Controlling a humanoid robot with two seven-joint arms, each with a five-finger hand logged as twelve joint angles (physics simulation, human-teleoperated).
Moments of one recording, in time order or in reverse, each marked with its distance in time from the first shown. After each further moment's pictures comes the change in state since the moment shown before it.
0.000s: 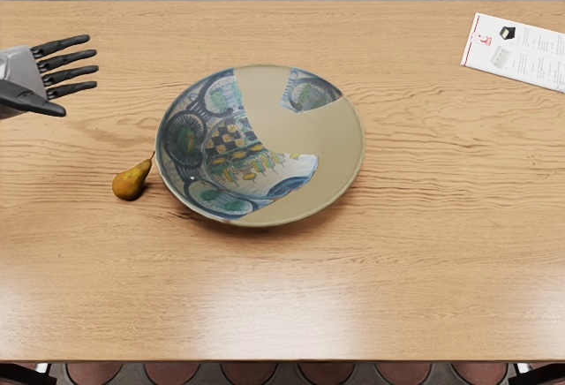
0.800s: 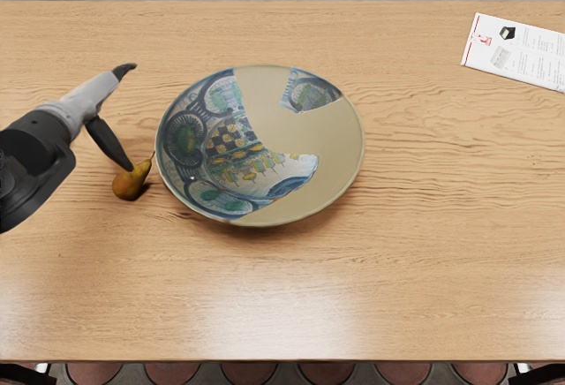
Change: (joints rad) left arm -0.008 -0.219 0.038 -0.530 1.336 0.899 0.519; right arm 0.000 0.000 0.000 0.000 0.000 0.000 0.000
